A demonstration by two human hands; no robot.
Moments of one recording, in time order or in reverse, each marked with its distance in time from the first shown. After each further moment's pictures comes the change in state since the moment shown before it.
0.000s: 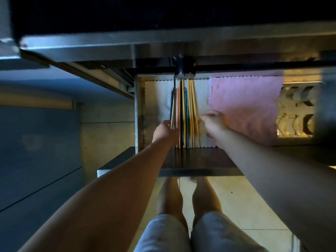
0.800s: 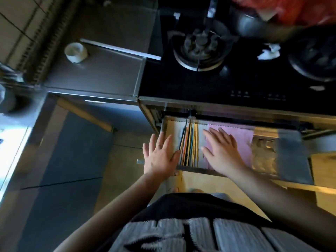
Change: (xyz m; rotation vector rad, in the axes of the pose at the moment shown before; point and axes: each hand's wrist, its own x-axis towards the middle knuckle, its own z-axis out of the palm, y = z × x) left_hand -0.262 -0.004 -0.106 0.434 0.401 0.433; right_hand -0.260 -0.056 -0.124 -0.911 0.067 -0.928
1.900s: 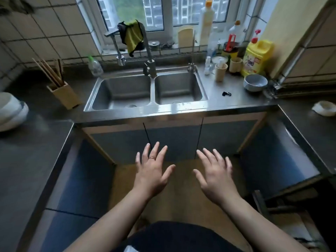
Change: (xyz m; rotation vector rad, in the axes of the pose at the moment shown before) left_hand -0.427 -0.132 0.040 -0.158 0.671 -1.132; right_hand -0.204 -0.308 0.093 -0.249 -0.229 -1.272
